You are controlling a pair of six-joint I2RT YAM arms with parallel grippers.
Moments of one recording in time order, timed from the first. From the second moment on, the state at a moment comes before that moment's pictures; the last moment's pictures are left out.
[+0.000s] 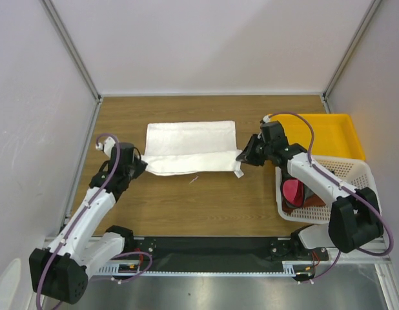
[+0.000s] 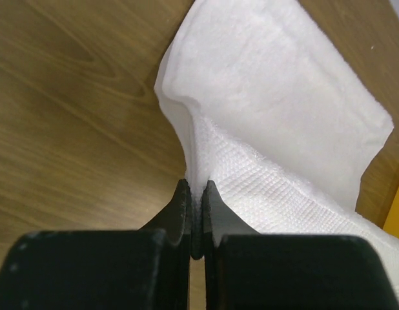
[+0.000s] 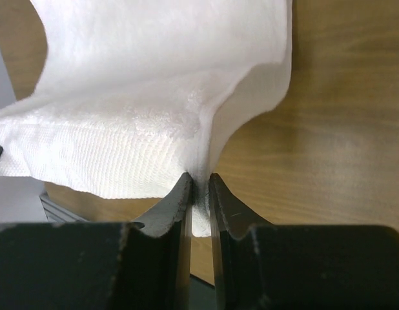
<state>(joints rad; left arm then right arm) -0.24 0.91 0.69 -0.50 -0.27 -0.90 0.41 1.35 0.94 -0.37 -0.22 0.75</state>
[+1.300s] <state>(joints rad) -0.17 1.77 1.19 -0.27 -0.28 -0.83 0.24 2.05 1.45 -0.26 -0.36 0.62</state>
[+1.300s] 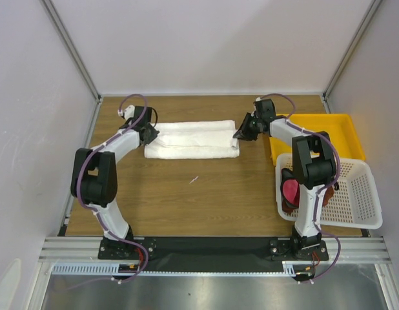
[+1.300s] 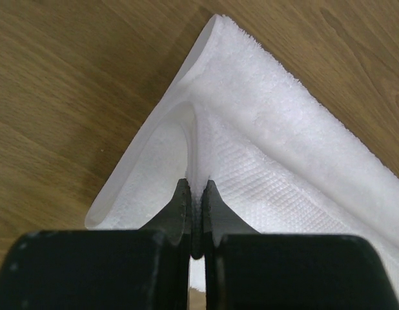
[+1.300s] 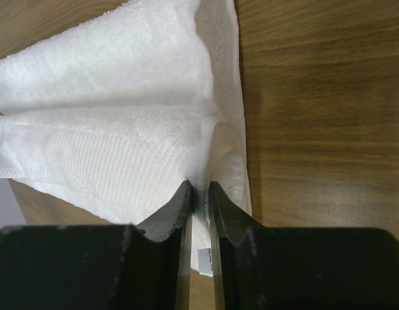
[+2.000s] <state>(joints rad) -0.13 1.93 1.40 -0.32 -0.23 -0.84 0.20 2.20 1.69 -0.28 -0.43 0.62</state>
